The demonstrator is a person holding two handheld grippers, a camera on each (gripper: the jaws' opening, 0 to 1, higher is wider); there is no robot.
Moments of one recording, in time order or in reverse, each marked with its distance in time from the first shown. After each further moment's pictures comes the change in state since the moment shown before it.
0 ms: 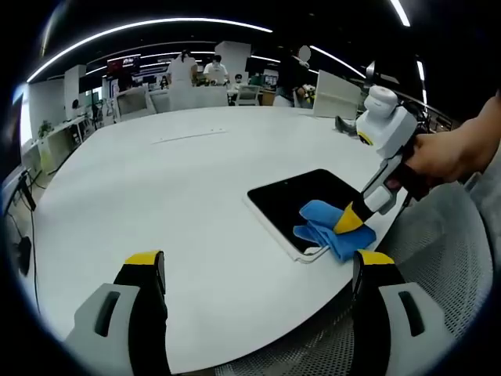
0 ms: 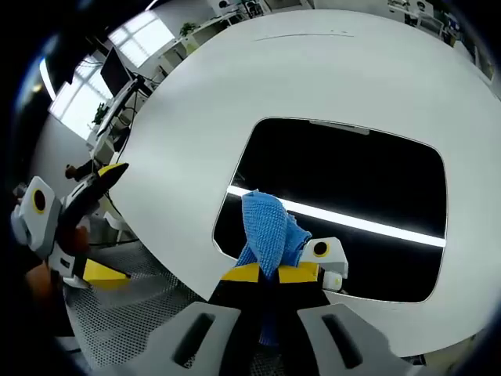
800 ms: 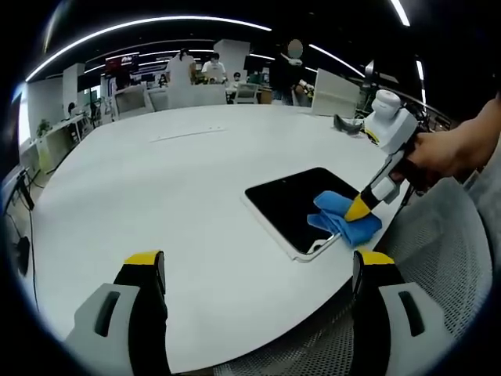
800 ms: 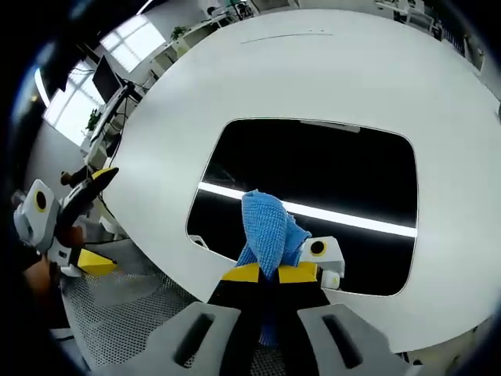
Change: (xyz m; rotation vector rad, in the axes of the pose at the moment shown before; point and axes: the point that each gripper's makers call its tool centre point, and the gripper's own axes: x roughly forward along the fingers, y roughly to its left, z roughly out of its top) left arm 0.001 -0.002 -0.001 0.000 0.010 -0.009; right arm -0.013 -0.031 -0.008 0.034 -0.007 -0.031
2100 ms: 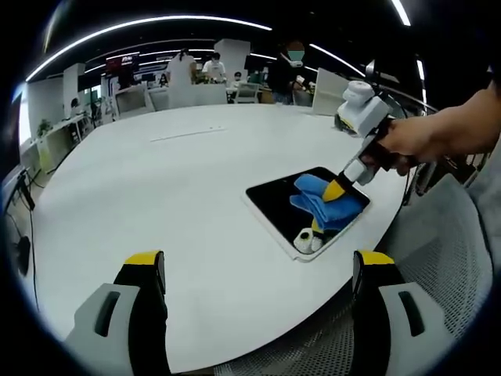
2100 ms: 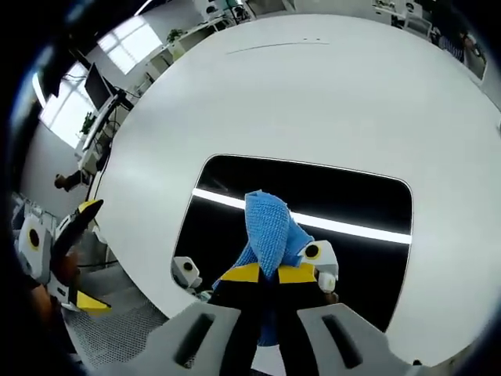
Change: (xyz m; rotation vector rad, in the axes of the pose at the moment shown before) left arm 0.000 0.001 0.000 0.000 0.002 0.004; right arm 0.016 -0.022 0.054 -0.004 -0.020 -0.036
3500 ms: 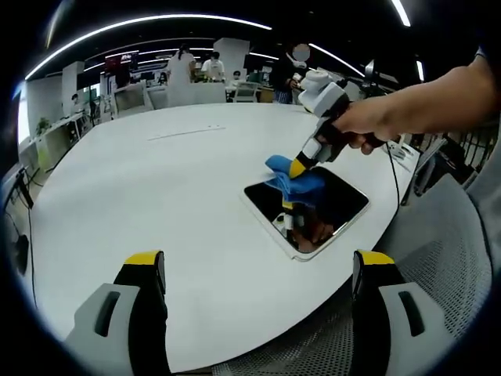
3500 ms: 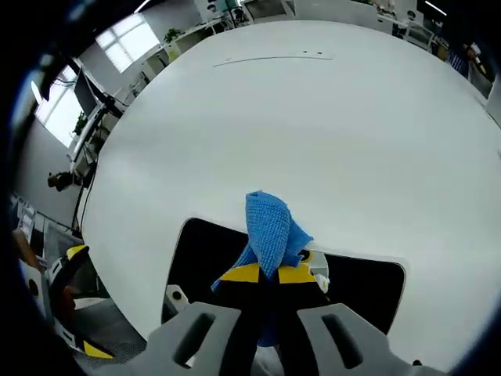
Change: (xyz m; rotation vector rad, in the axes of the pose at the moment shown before) left arm 0.001 -0.001 -0.001 -0.006 0.006 -0.009; right arm 0.021 -0.015 0.070 -0.023 -0.017 -0.049
